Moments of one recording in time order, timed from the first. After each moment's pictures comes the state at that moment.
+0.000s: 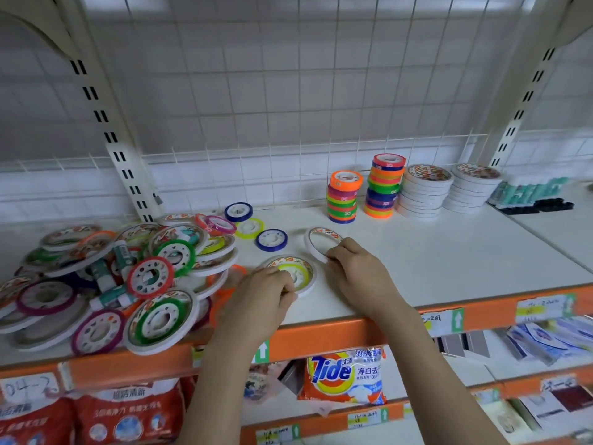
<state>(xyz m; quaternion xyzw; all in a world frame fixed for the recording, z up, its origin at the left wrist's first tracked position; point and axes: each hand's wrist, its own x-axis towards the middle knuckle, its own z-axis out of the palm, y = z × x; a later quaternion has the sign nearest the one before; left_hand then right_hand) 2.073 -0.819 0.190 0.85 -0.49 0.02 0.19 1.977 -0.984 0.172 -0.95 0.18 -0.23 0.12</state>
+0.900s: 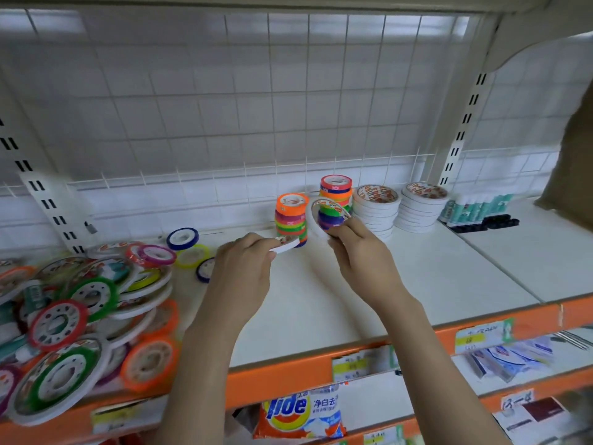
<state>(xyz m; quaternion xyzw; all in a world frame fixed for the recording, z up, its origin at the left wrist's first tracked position) 2.060 -0.913 0.232 0.80 -0.51 0.15 0.30 1.942 -1.074 0.214 -0.90 0.16 -0.40 0.08</state>
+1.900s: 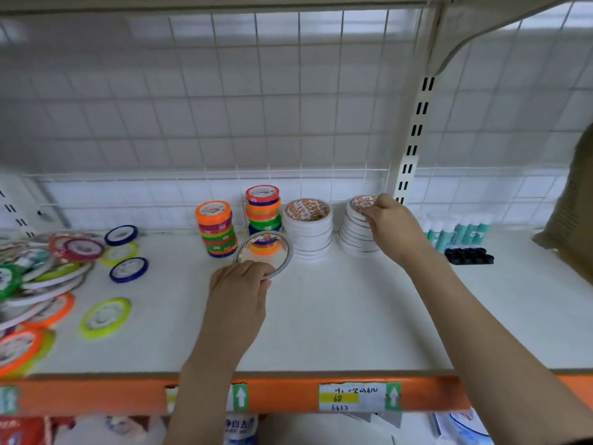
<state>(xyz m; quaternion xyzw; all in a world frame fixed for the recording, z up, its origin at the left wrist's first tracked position) 1.940 -1.059 0.201 0.83 -0.42 0.25 0.26 1.886 -1.342 0.222 -0.94 0.15 -0.30 0.02</state>
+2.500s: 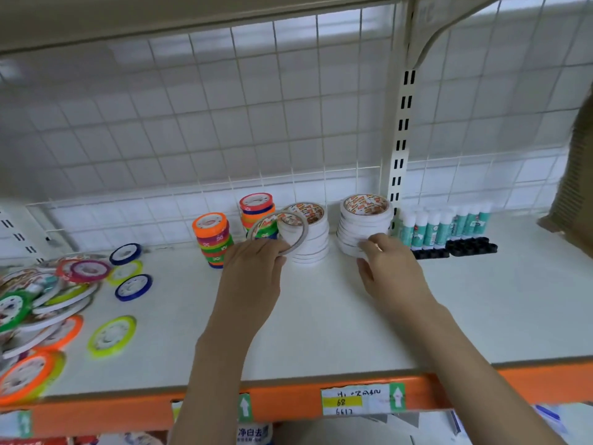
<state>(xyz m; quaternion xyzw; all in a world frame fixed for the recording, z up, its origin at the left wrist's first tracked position) 1.941 -1.089 0.236 0.83 -0.45 0.23 0.24 1.839 -1.290 0.188 -0.93 0.17 -0.33 0.03</state>
